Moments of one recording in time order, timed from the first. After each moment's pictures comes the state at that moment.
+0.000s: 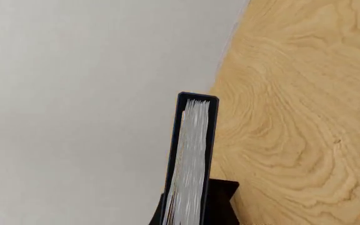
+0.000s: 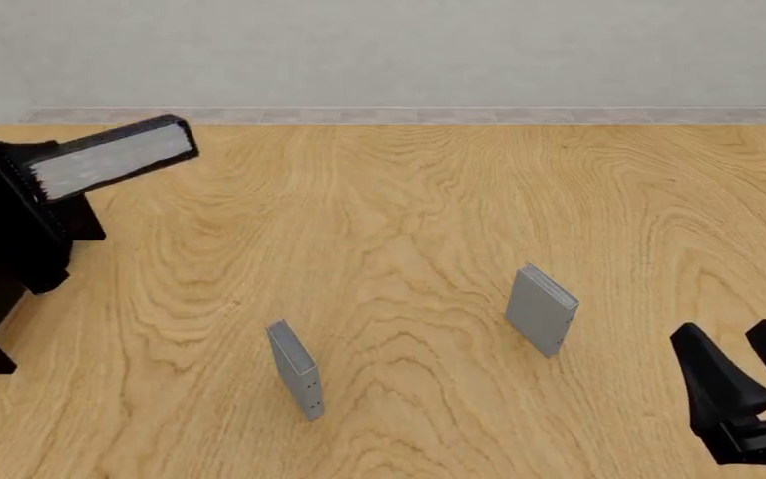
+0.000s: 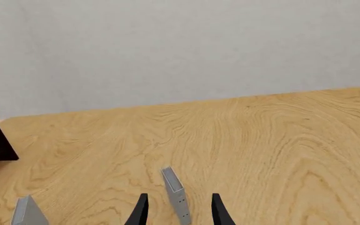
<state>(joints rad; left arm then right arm) -0.07 0.86 -0.60 0.01 1.15 0.17 0.14 0.00 -0.11 0.18</state>
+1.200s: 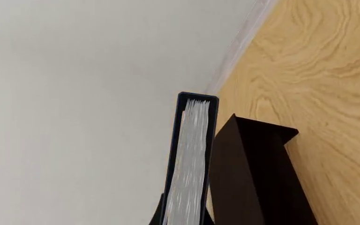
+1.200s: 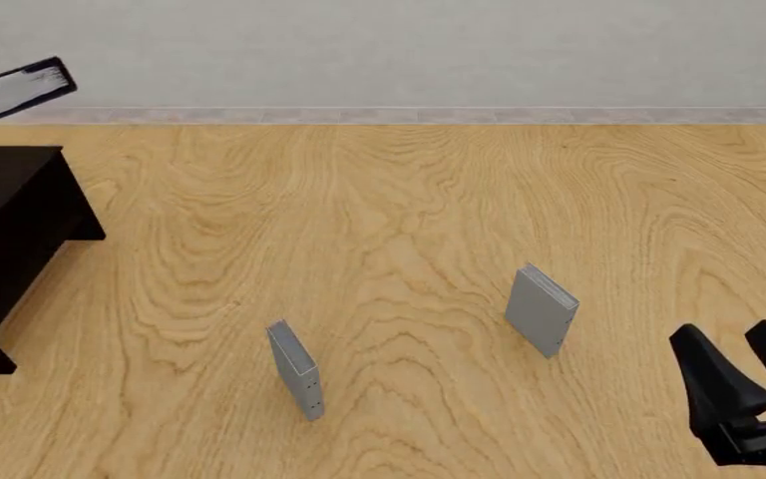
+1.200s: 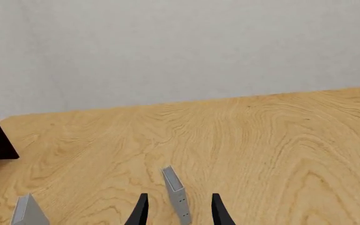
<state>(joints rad) 0.30 1.04 -0.76 -0.04 1.18 0.18 0.13 0.00 -0.10 0.17</state>
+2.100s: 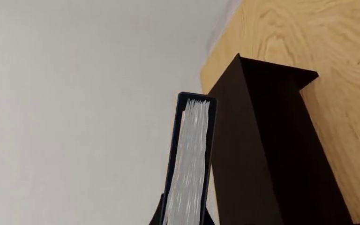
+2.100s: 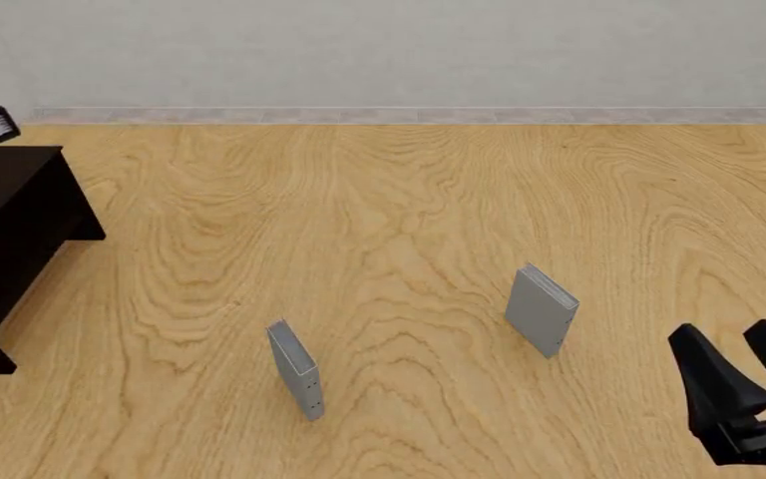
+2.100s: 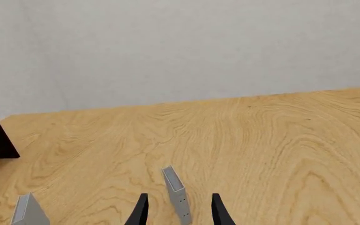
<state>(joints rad) 0.51 1.15 -0.71 -0.16 1.26 0.18 0.14 0.00 -0.11 0.17</state>
